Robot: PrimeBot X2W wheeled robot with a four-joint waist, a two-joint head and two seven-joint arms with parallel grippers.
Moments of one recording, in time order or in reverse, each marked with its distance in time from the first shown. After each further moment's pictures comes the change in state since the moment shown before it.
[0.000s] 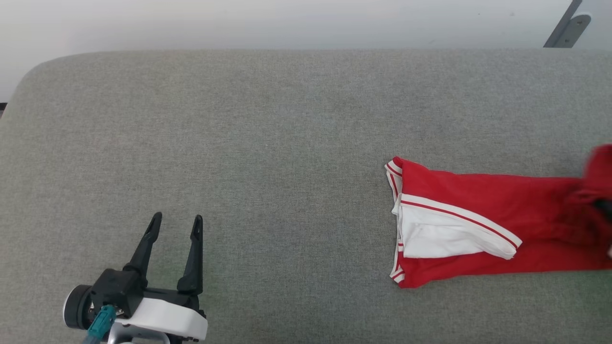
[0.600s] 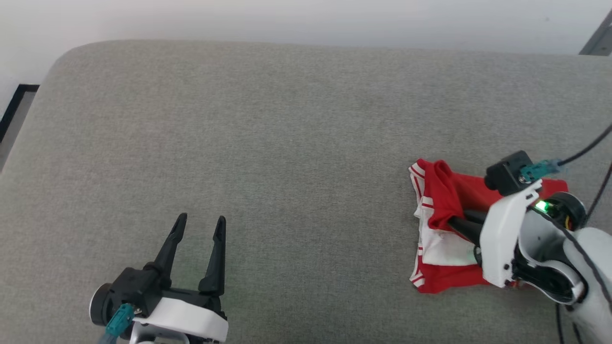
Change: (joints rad) left arm -0.004 -0.018 -0.067 0.006 -0.057 0.000 0.000; right arm -0.042 0.242 0.143 -0.338 -0.271 0.000 0.232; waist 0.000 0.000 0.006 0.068
